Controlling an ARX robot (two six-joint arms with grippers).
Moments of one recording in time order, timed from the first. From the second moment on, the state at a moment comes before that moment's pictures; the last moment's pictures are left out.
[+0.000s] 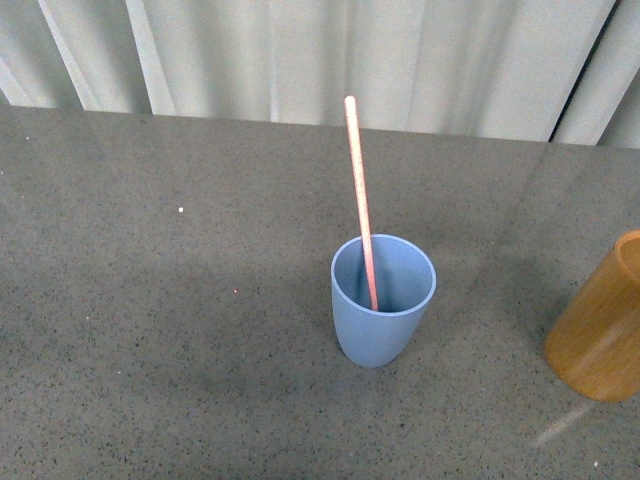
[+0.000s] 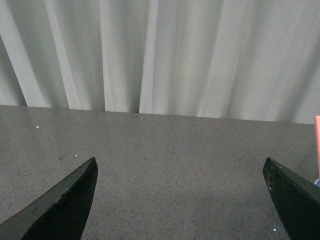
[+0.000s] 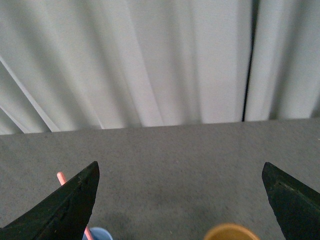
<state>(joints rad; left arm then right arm) 0.00 0.00 0.02 0.00 0.00 0.00 0.27 0.82 0.44 0.23 0.17 0.21</state>
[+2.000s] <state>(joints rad) 0.00 0.00 0.02 0.00 0.00 0.00 0.00 0.00 0.02 0.00 0.00 0.00</state>
